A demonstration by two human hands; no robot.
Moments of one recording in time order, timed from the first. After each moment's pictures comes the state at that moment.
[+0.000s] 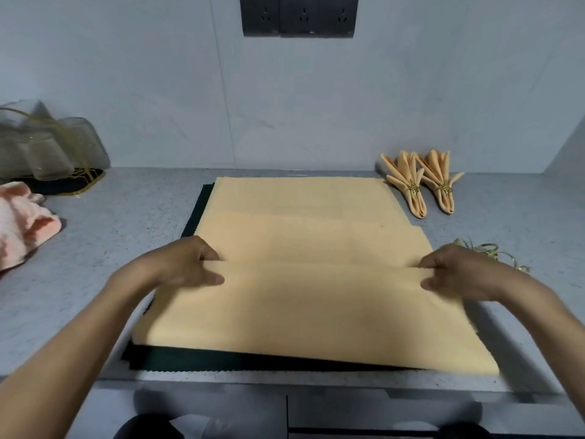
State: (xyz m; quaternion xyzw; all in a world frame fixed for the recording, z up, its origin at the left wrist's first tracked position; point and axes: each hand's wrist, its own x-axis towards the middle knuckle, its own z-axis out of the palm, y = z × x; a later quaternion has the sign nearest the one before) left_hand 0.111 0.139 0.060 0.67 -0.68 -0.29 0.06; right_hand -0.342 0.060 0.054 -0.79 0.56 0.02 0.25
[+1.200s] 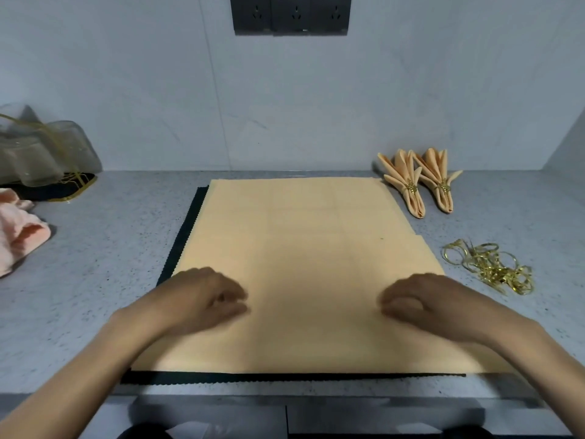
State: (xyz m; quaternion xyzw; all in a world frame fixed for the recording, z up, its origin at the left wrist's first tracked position) left_hand 0.077 0.164 0.043 0.59 -0.80 -0.13 0.02; right_hand -0.306 0.108 0.045 -0.88 0.45 0.00 0.16
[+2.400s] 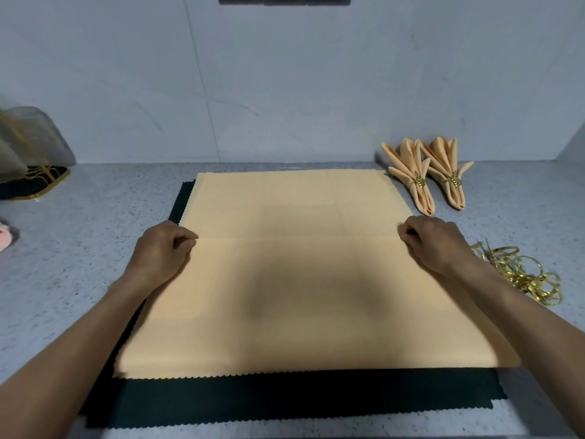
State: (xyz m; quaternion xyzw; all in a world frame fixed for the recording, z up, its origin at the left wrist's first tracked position) left_hand 0.160 0.048 -0.026 0.72 -0.62 -0.04 0.30; right_hand -0.321 -0.040 -0.012 -0.80 0.58 -0.16 0.02
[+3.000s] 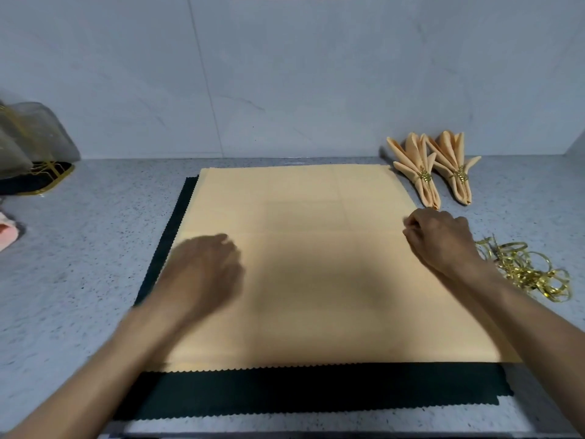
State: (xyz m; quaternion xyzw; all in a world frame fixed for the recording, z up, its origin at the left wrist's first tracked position) left_hand 0.061 0.118 0.030 0.66 -0.73 0.07 0.15; right_hand -0.308 -0.034 -0.012 -0.75 0.65 -0.14 -0.07
